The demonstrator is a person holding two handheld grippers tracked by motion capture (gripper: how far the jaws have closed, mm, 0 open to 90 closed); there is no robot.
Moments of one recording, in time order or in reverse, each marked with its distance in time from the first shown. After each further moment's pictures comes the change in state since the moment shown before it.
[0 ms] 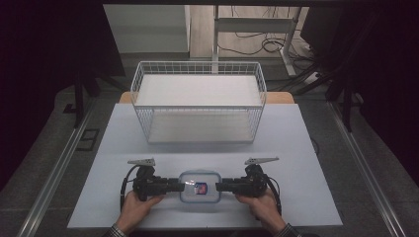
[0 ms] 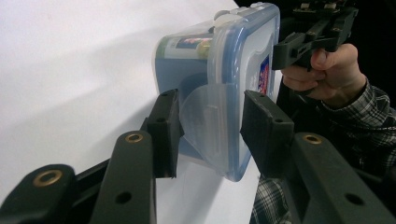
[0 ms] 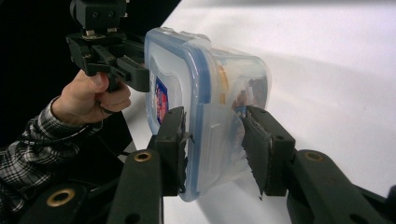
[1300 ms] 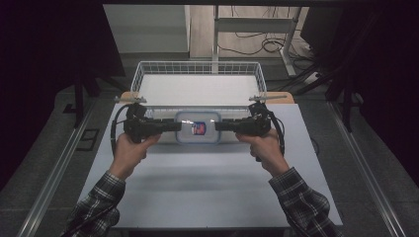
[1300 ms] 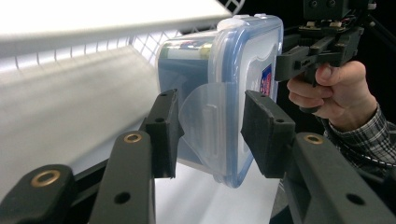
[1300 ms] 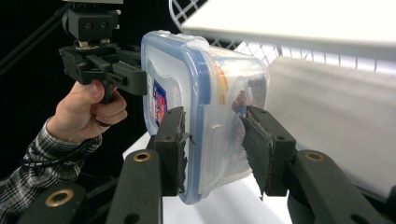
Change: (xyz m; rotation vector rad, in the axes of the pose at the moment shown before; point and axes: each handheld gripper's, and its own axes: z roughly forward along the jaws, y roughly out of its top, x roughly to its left) left arm -0.037 0.162 -0.056 -0.129 0.110 0.107; right arm 0.031 0.164 -0.036 -0.118 0.001 -0.135
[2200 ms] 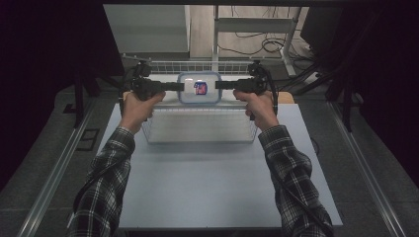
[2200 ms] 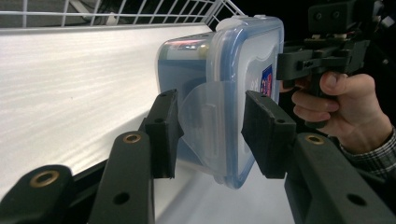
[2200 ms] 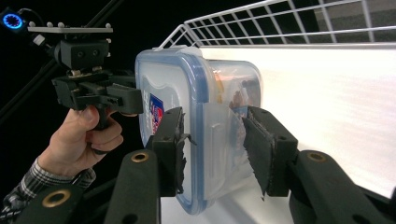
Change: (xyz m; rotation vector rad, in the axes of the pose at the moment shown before) left arm 0.057 0.088 0.020 -0.035 0.016 -0.064; right arm -0.053 0.092 0.017 -0.073 -0.038 0.108
